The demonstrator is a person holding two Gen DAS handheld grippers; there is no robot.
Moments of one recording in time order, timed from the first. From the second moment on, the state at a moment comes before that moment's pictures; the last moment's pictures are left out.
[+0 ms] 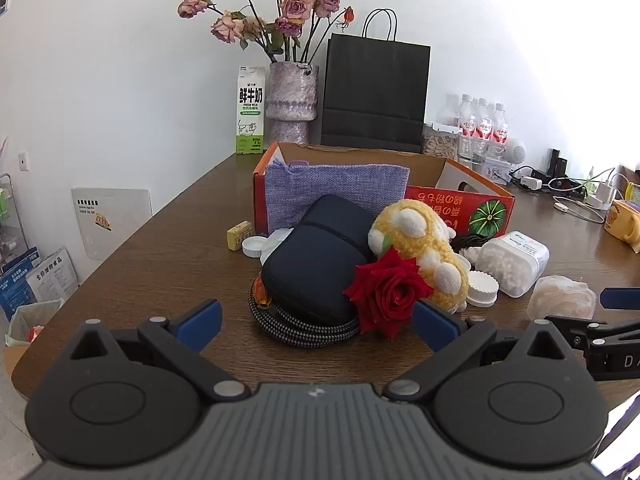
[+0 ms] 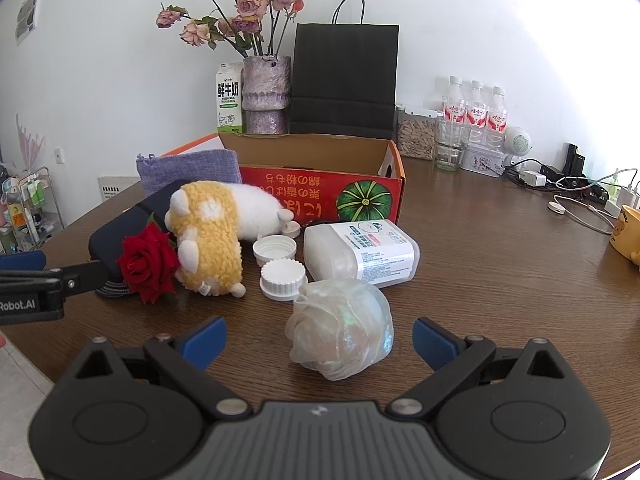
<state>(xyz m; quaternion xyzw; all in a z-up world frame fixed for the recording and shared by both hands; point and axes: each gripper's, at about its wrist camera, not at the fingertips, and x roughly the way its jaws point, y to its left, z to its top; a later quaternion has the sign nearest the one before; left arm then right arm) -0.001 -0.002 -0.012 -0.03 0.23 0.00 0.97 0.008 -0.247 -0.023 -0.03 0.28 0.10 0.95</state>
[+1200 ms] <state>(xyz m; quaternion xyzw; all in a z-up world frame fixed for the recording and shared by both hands) 0.007 -0.002 -0.016 -0.02 0.23 0.00 0.97 0.023 -0.248 -0.030 -0.03 0.29 0.08 0.95</state>
